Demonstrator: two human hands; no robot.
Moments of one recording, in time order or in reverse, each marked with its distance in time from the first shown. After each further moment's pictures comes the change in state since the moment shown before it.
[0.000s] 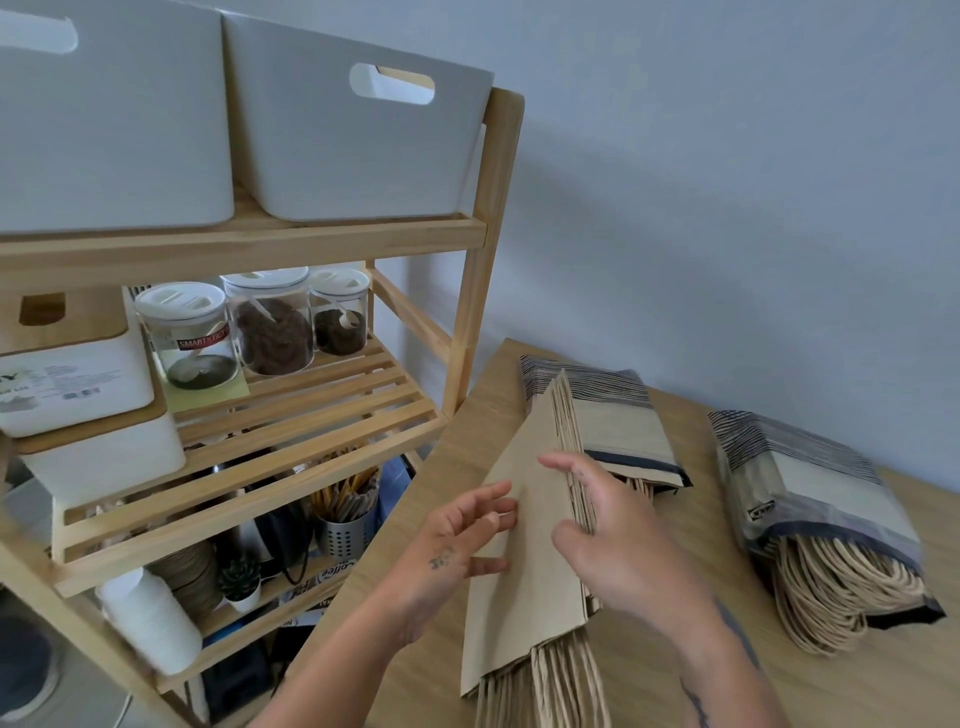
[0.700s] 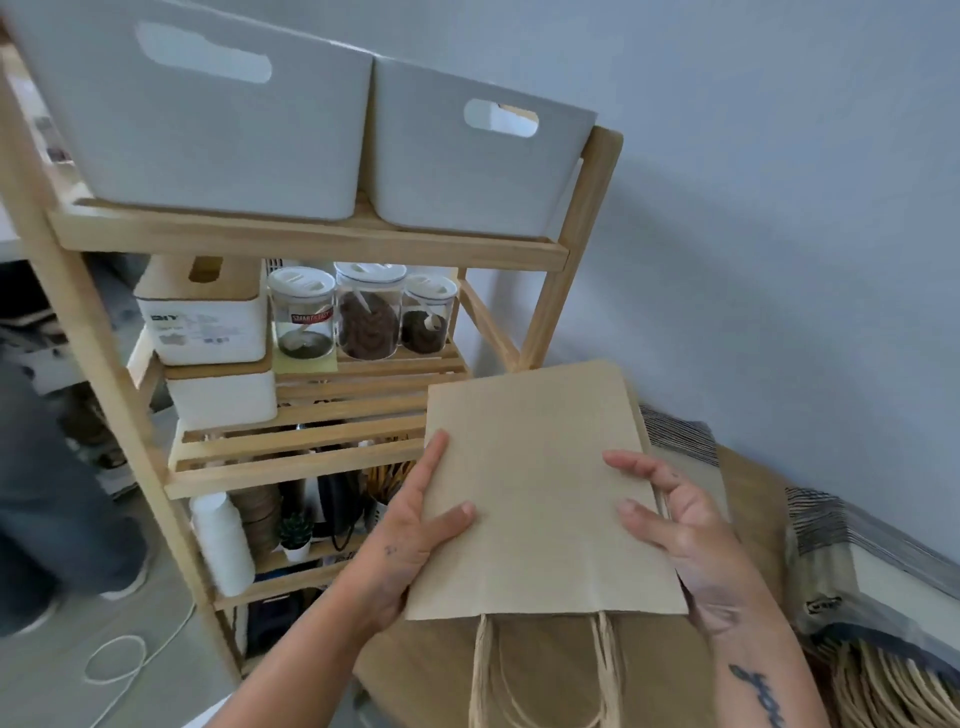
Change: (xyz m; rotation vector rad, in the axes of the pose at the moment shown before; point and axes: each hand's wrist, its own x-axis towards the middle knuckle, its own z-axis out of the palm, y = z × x) left_hand -0.042 0.015 -0.006 -0.261 0.285 0.129; right_hand 0.039 0.046 -0.032 0.902 -0.294 -0.124
